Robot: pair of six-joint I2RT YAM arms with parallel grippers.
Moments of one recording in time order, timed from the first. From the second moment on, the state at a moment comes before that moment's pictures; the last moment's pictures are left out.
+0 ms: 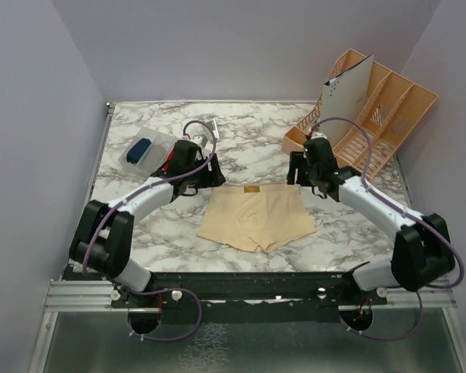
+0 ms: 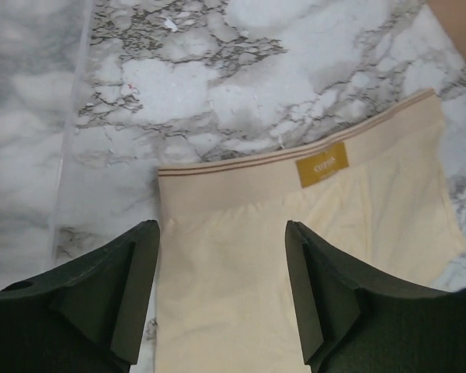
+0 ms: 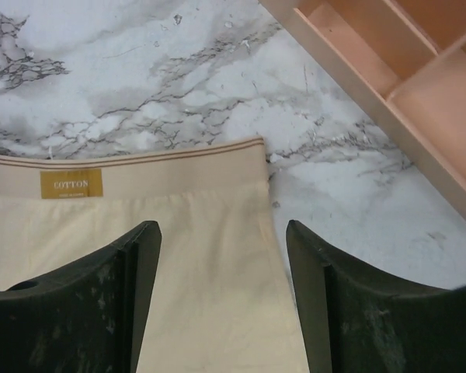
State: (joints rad) left arm -0.40 1.58 0.91 -0.07 0.19 -0.45; right arm 0.42 1.48 0.99 -0.32 0.19 0.32
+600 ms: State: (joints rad) left arm -0.41 1.32 0.71 0.08 0.36 -0.59; right arm 0.42 1.17 0.59 -0.52 0.25 0.72
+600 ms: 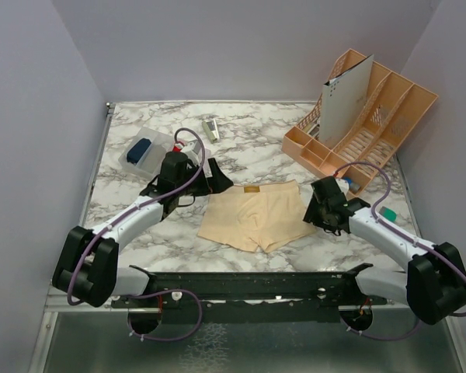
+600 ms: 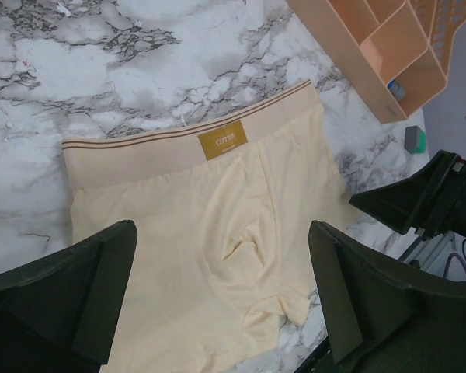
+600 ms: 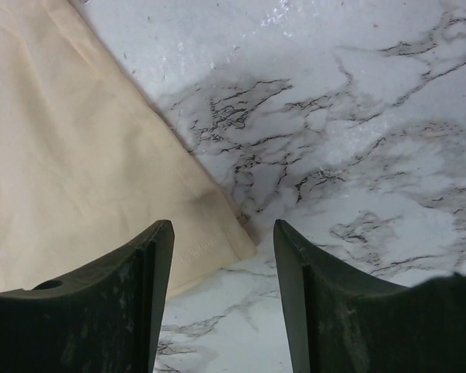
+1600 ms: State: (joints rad) left arm -0.62 1.45 1.01 0.05 0.40 -0.58; right arm 0.42 1.23 0.57 -0.52 0.23 0.78
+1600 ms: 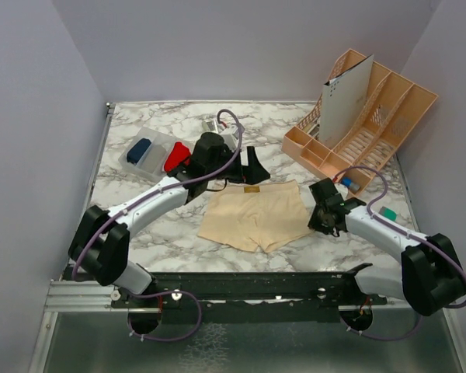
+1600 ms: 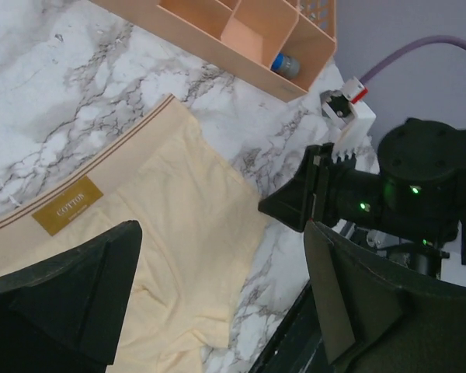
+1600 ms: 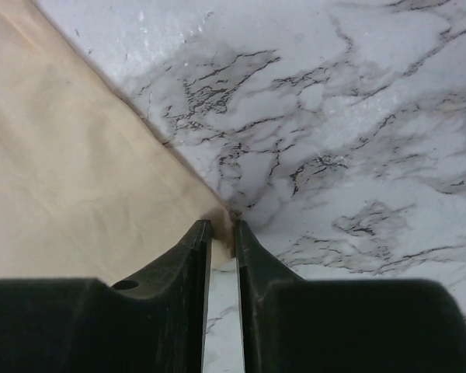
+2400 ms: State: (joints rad) left arm -0.86 2.26 1.87 -0.38 0.07 -0.67; right arm 0.42 1.14 0.54 -0.52 0.19 0.77
